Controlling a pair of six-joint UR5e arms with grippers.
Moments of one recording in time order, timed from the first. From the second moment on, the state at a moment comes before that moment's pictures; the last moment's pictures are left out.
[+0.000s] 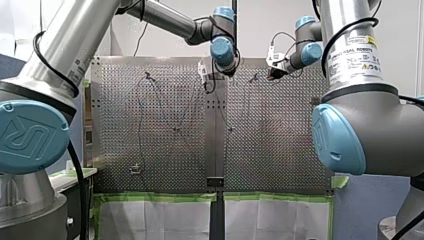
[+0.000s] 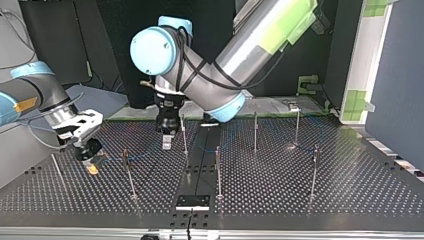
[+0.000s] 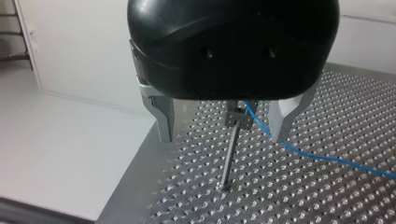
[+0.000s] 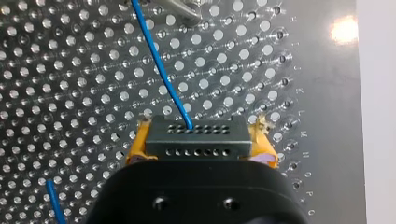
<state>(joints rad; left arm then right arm) -0.71 -1.97 -1.21 -3.13 -2.10 -1.81 1.75 -1.21 1.24 0.07 1.05 1.74</state>
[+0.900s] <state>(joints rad) -0.74 -1.79 -1.44 -2.94 -2.07 -1.98 1.77 -1.21 1.24 0.07 1.05 1.74</state>
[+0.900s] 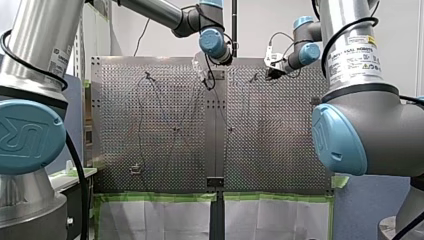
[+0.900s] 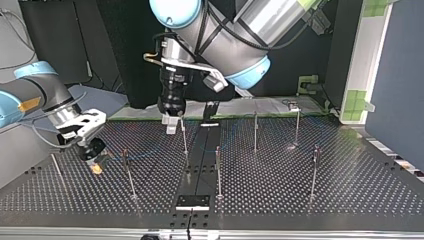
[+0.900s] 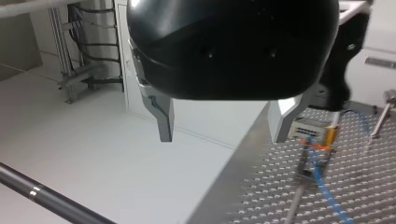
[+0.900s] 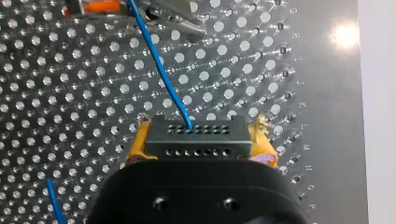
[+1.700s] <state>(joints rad) -0.75 -1.82 -1.65 -2.73 -2.07 -1.97 1.77 -1.21 1.24 0.07 1.06 1.74</state>
